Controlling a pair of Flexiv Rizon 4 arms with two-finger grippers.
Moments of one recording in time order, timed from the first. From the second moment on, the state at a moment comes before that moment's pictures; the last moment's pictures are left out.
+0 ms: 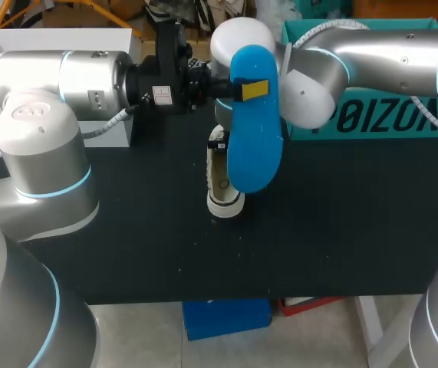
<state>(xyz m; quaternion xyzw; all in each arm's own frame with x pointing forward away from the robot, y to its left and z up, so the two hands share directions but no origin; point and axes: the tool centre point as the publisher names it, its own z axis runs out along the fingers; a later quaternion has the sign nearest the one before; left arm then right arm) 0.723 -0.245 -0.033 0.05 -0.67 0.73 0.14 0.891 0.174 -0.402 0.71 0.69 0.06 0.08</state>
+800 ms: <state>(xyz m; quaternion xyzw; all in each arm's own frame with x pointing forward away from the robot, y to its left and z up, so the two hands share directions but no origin) 0.723 -0.245 -0.033 0.05 -0.67 0.73 0.14 0.889 0.154 -0.319 0.77 0.62 0.15 -0.06</state>
